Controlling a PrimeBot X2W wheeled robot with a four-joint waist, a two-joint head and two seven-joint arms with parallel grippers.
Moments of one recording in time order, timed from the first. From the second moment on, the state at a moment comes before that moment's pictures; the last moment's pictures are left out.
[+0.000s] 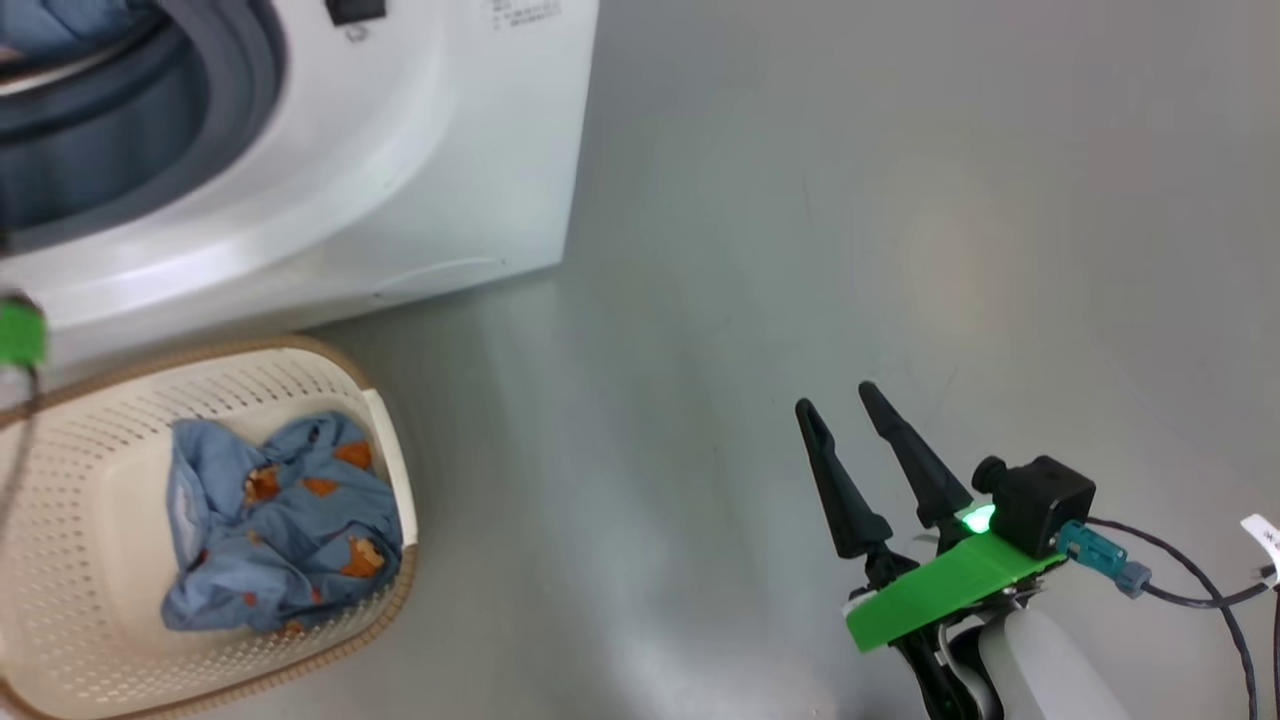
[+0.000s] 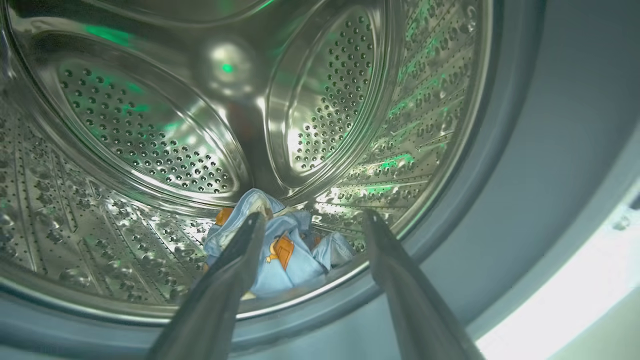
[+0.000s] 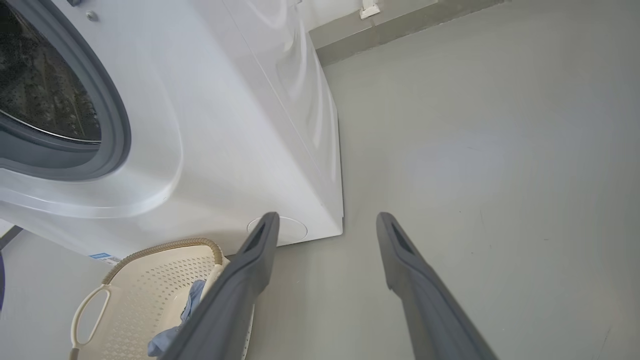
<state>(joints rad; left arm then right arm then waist) -0.72 0.44 -0.08 0.39 -0.50 -0.10 -0.26 -0.27 -0.05 0.24 0.24 0.43 0.13 -0.25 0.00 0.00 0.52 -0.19</state>
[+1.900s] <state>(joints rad) 0.15 0.04 0.24 0.05 -0.18 -0.12 -0.26 -0.09 -0.05 0.14 0.28 0.28 0.13 -0.25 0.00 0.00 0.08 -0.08</state>
